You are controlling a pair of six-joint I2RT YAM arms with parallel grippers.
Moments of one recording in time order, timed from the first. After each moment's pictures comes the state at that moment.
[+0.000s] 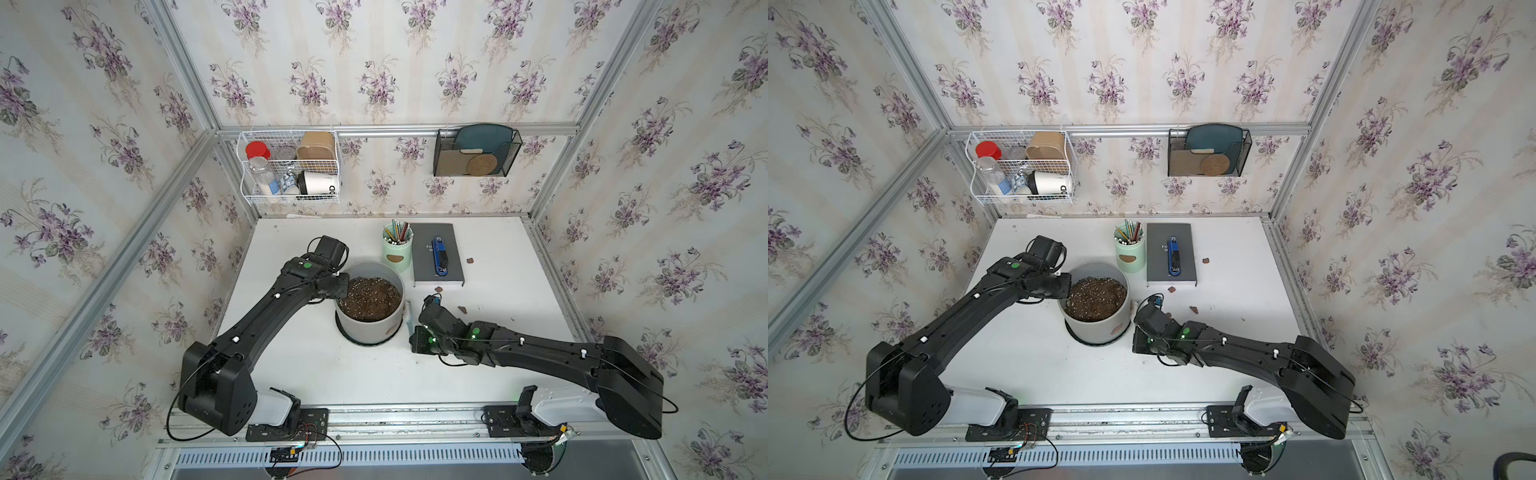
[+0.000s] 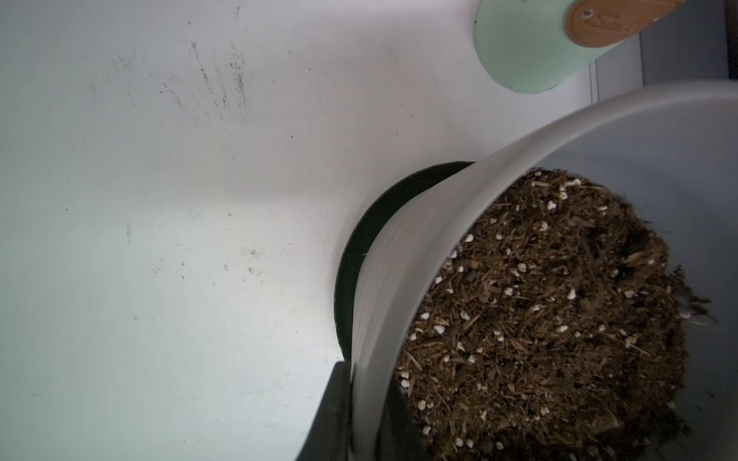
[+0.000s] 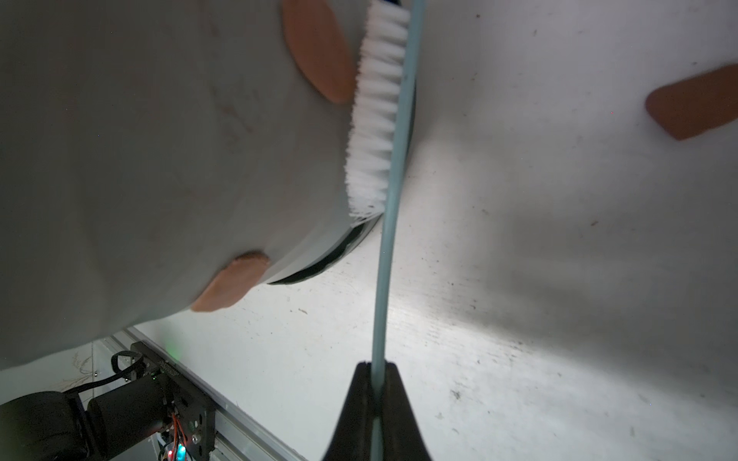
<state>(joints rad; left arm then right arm) -0.41 1.42 1.19 -0.90 -0.04 -0.33 1.02 1.33 0.71 -0.29 0.01 0.99</state>
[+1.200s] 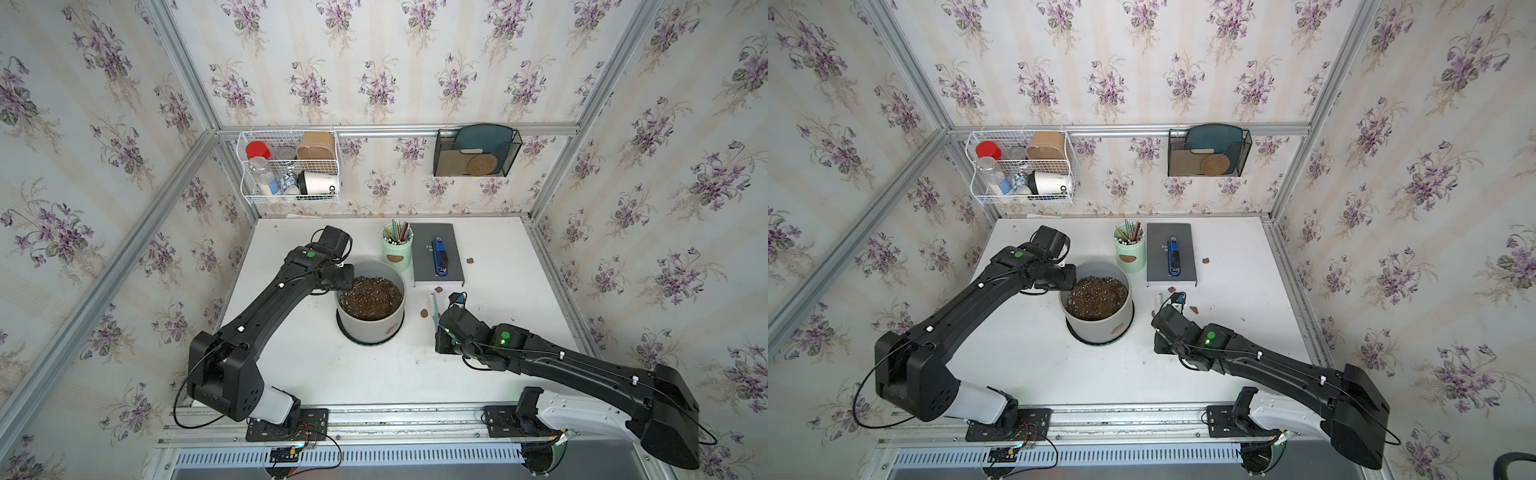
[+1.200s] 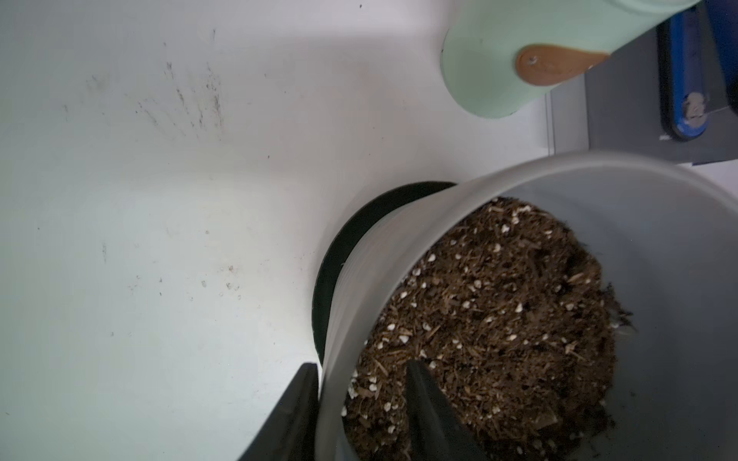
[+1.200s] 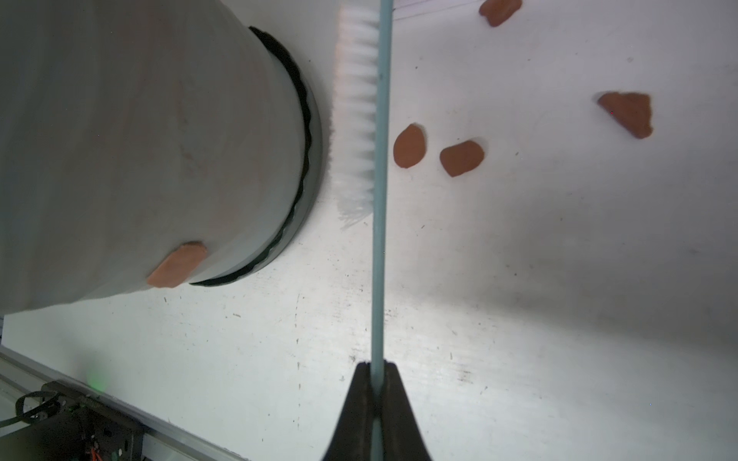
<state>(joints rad) -0.41 1.51 1.34 -0.95 0.00 -0.34 1.02 1.10 0.69 -0.56 0.19 0.94</state>
